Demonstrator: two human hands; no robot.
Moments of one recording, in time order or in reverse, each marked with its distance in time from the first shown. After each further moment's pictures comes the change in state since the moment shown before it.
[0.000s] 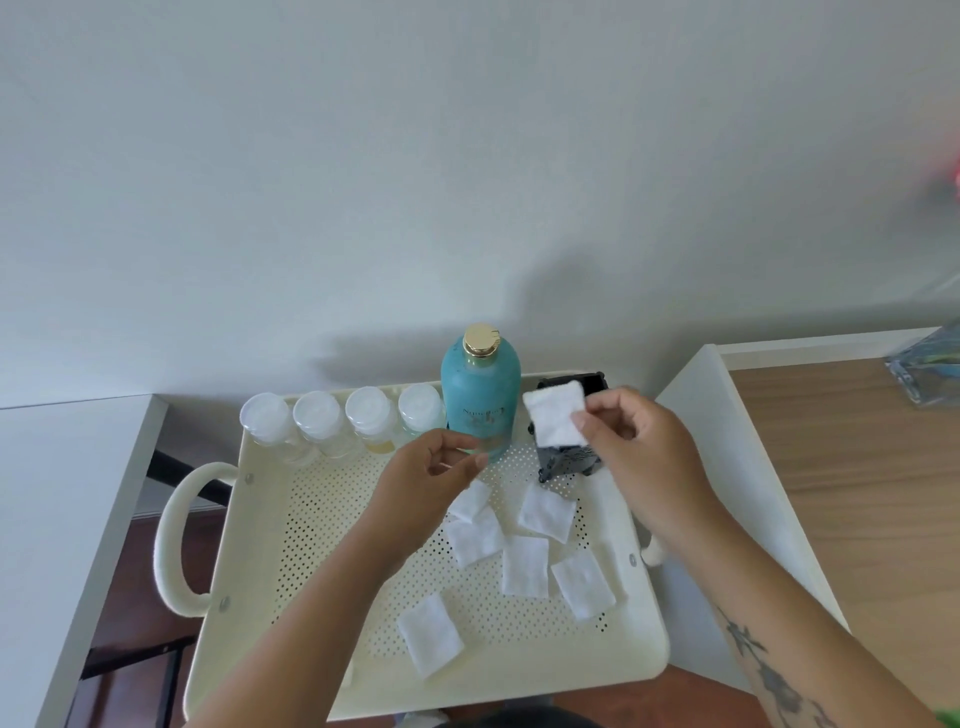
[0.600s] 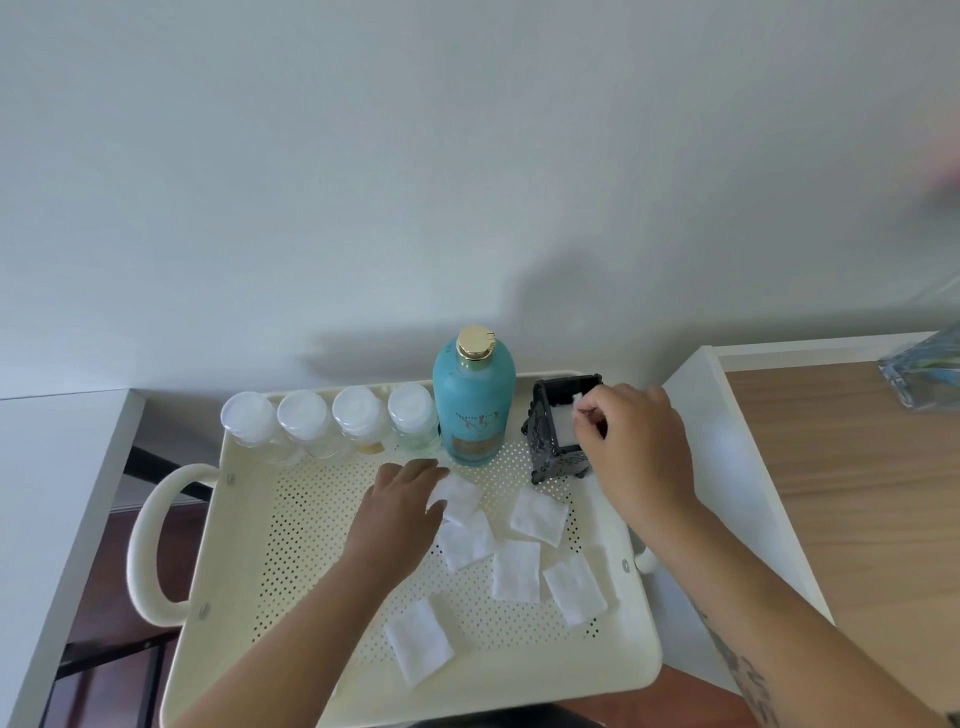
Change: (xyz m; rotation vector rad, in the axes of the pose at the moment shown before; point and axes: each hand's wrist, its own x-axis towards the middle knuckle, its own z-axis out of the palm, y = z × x) left_hand 0.018 -0.071 0.008 0.870 0.048 0.188; right_hand 0.025 0.013 0.010 -0.701 0.122 -0.240
